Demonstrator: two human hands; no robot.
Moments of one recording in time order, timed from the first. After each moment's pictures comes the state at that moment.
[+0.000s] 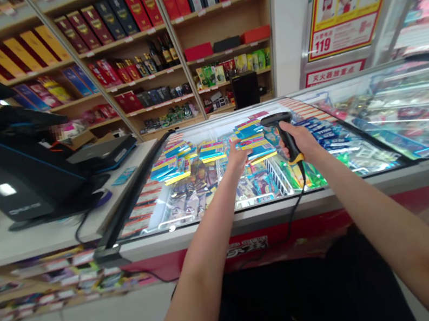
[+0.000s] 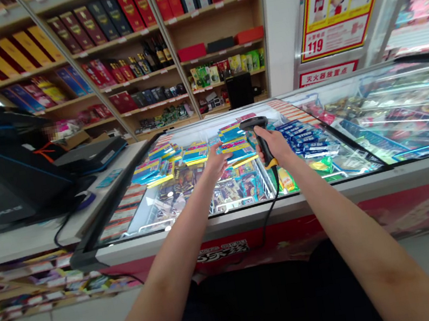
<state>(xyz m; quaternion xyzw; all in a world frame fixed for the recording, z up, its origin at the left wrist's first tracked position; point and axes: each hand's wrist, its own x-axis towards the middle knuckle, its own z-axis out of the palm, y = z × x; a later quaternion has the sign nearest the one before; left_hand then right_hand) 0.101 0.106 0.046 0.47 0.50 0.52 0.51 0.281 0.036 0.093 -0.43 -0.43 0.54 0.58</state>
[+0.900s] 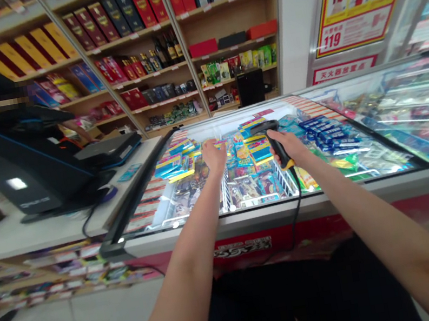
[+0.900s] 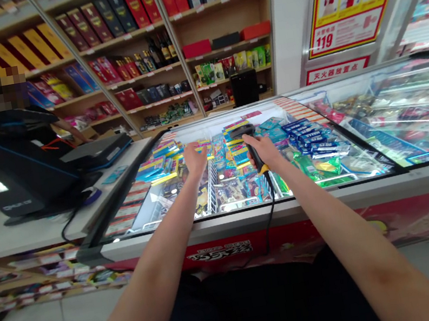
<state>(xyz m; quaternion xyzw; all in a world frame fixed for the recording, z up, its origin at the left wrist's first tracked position) 0.018 0.135 0.048 0.58 0.66 0.48 0.03 0.248 0.046 0.082 -0.44 -0.46 0.55 0.54</state>
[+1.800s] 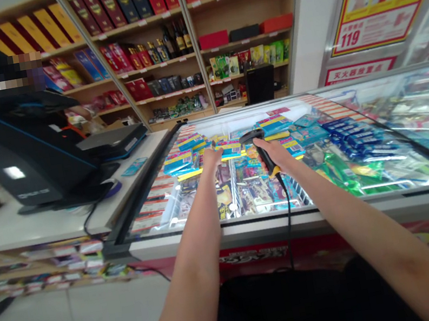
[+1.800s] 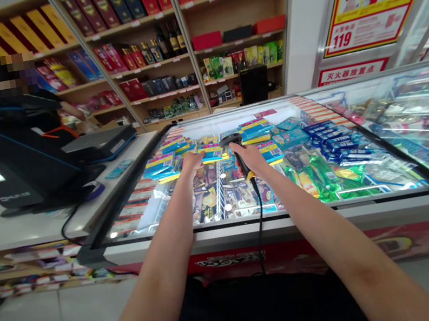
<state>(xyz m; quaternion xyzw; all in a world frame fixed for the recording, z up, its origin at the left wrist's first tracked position) -0.053 0.170 0.037 0.46 0.72 0.45 0.25 0.162 0.076 0.074 -0.46 -0.46 0.59 0.47</state>
